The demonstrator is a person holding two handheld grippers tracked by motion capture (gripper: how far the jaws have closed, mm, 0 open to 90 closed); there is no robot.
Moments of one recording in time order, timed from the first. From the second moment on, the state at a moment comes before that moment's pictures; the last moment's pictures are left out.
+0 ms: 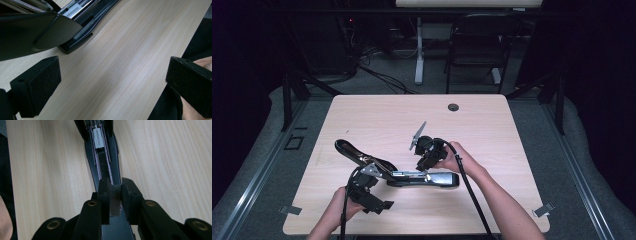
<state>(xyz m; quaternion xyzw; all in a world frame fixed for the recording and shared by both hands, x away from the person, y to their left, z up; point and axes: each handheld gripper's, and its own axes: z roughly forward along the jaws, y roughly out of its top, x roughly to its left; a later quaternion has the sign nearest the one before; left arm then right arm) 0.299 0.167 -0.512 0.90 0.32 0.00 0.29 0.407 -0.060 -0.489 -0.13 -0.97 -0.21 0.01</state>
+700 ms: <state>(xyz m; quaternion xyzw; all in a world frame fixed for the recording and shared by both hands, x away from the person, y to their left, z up) 0.300 0.166 -0.513 0.90 0.32 -0.01 0.29 0.407 -0.052 -0.496 -0.10 -0.98 -0.19 0.02</state>
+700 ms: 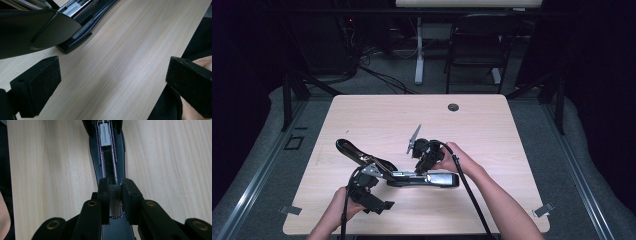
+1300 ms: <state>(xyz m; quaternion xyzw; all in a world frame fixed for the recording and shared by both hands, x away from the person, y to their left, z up) 0.300 0.165 -0.513 0.90 0.32 -0.01 0.29 0.405 -0.045 -0.499 -0.08 -0.98 -0.17 0.01</state>
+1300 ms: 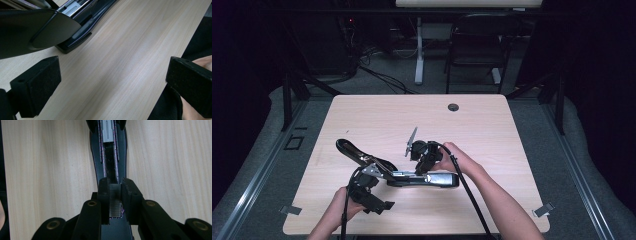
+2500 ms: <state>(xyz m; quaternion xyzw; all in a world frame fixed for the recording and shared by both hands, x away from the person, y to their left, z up) 0.300 0.165 -0.513 0.90 0.32 -0.01 0.28 0.406 -0.049 -0.506 -0.07 -0.99 -0.15 0.02</state>
